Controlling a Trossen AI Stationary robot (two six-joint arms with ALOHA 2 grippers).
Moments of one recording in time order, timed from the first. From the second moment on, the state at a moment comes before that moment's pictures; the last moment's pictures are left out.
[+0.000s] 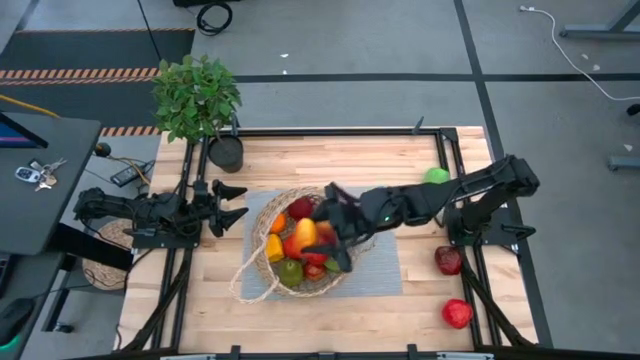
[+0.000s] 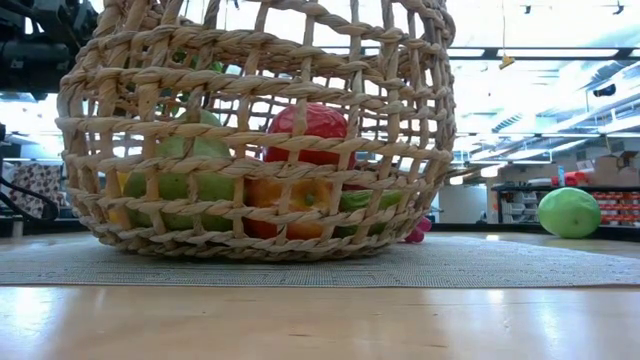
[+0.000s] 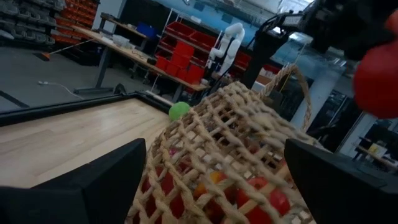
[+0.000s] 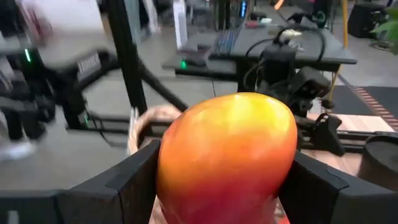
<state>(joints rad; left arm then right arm) -0.19 0.04 0.01 0.15 -0.45 -0.40 0.28 1.60 1.49 -0.11 0.11 0.08</state>
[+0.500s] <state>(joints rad) -0.19 0.06 0.01 0.15 -0.45 -0.40 0.38 1.82 1.80 -0.37 0.33 -0.28</state>
